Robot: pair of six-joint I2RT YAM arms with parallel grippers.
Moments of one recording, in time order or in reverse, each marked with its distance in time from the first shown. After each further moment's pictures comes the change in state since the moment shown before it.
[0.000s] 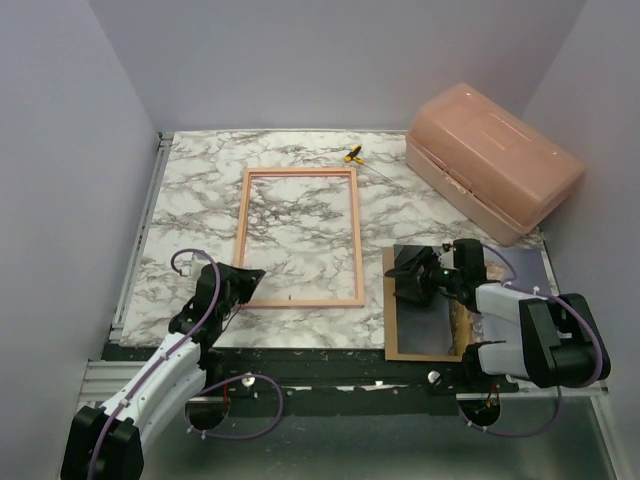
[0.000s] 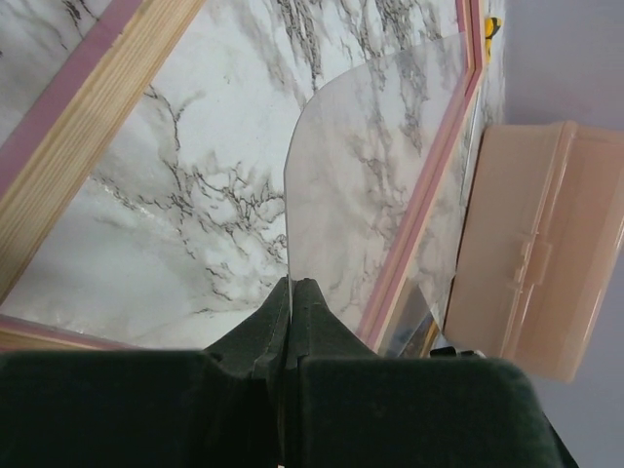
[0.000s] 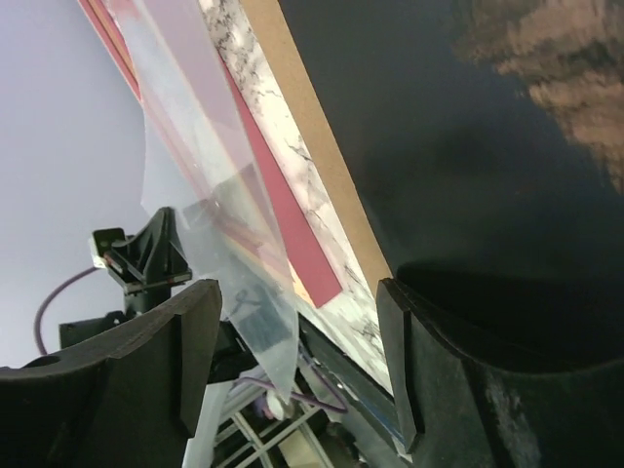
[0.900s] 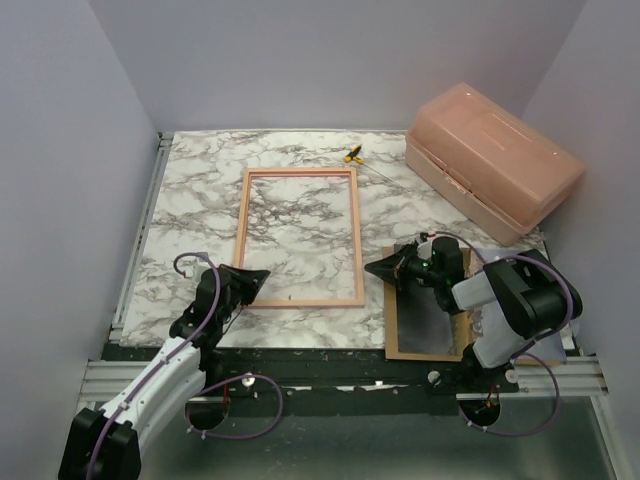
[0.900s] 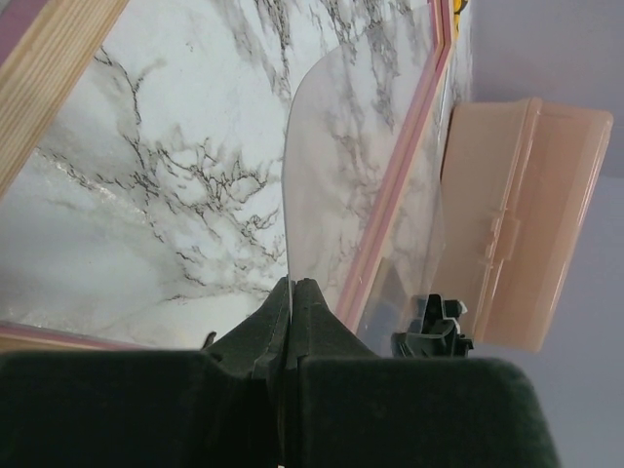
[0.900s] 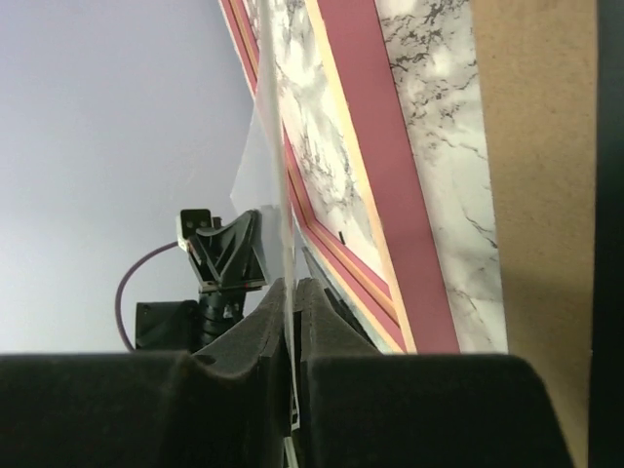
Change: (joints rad) left arm -0.027 -0.024 -0.046 0.092 0.044 -0.042; right arm 0.210 0.333 -0.033 0.777 0.037 0.351
